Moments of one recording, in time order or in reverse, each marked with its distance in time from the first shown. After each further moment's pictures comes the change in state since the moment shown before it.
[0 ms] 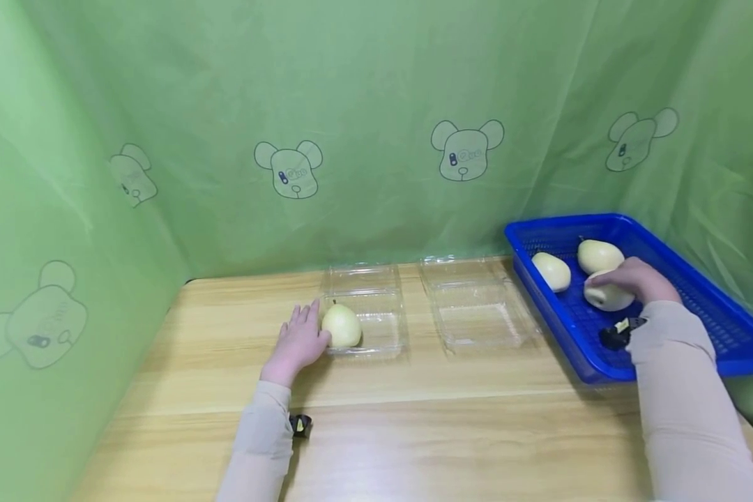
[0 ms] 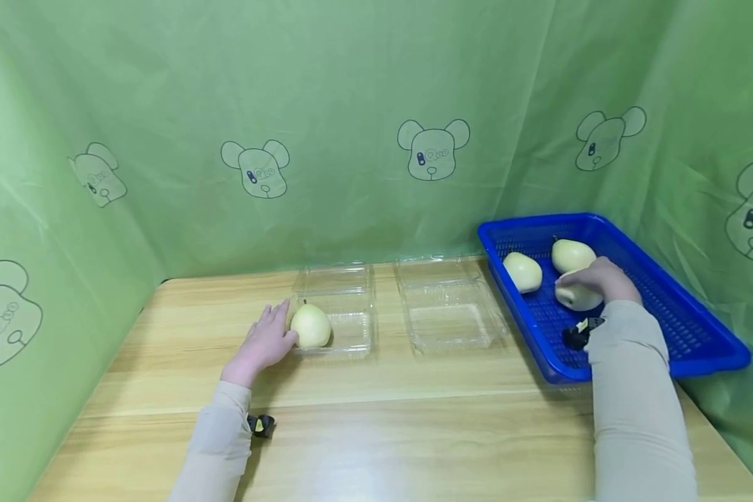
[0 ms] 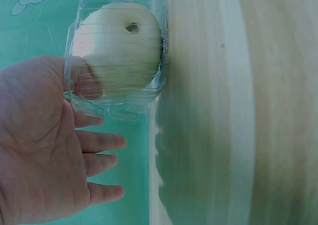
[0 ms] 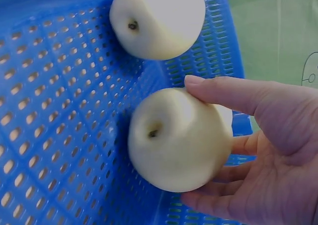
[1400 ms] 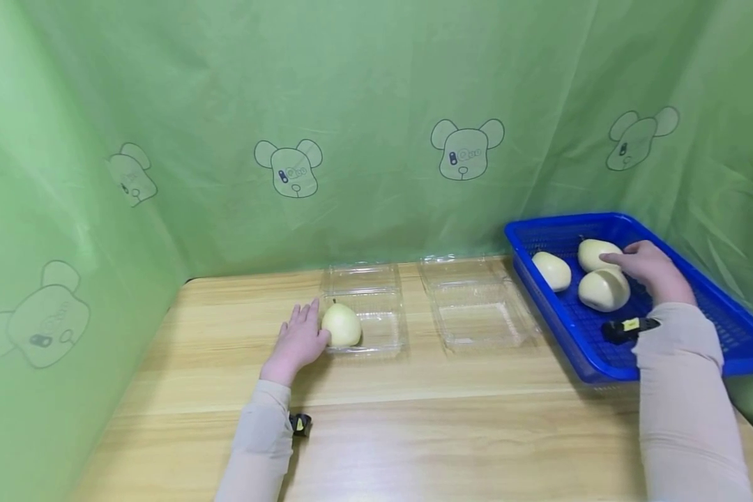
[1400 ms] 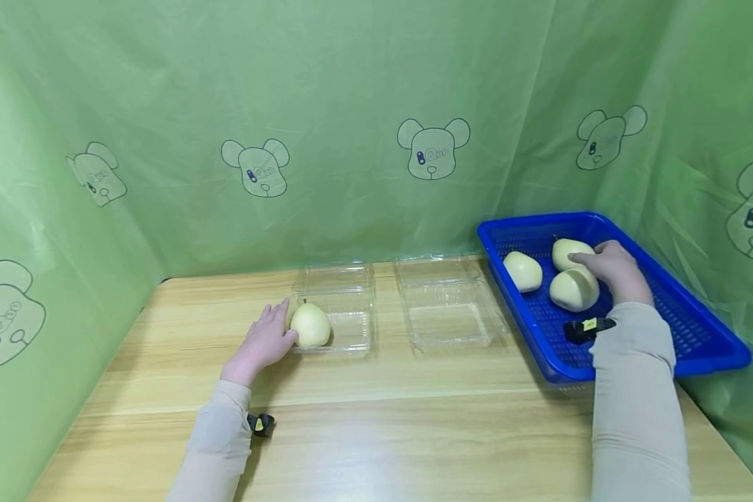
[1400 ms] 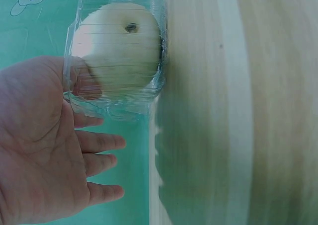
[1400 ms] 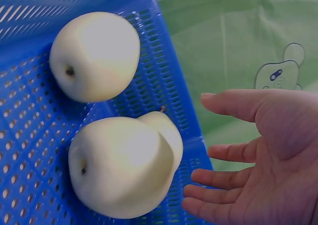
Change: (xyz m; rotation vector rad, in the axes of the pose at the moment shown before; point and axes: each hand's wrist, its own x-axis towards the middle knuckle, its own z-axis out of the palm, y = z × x) left_hand 0.001 -0.002 0.002 0.006 0.001 -0.003; right_hand -0.009 -0.012 -0.016 0.043 0.139 -0.002
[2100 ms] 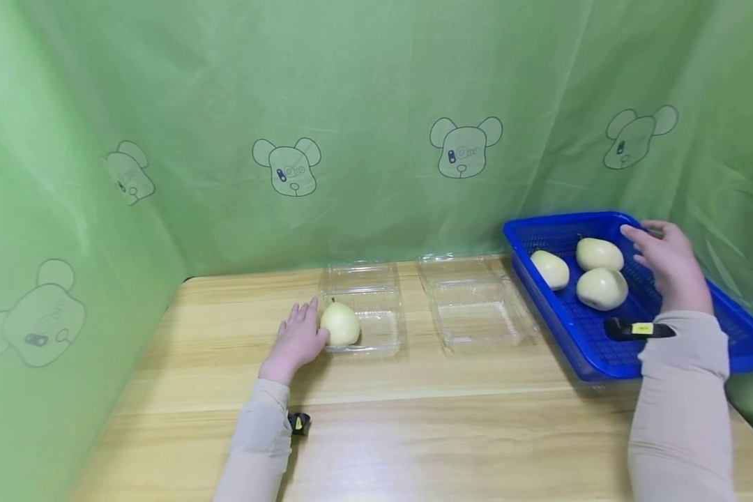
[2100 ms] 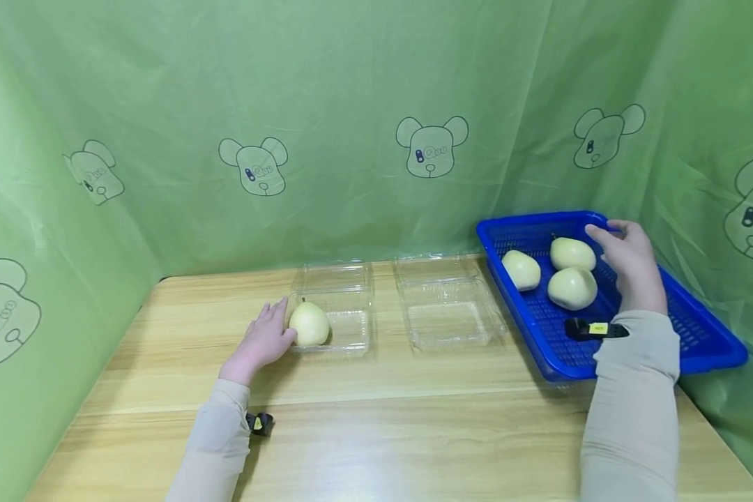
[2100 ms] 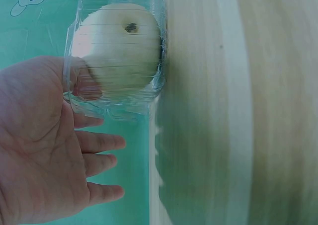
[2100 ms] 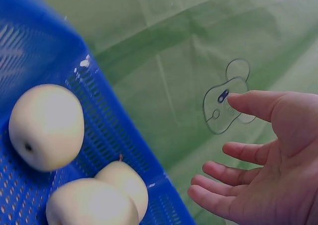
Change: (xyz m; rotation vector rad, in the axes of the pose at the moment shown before) left_hand 0.000 -0.001 0.000 -0.013 -0.003 -0.001; right_hand -0.022 -0.017 -0.010 0.601 0.156 0.014
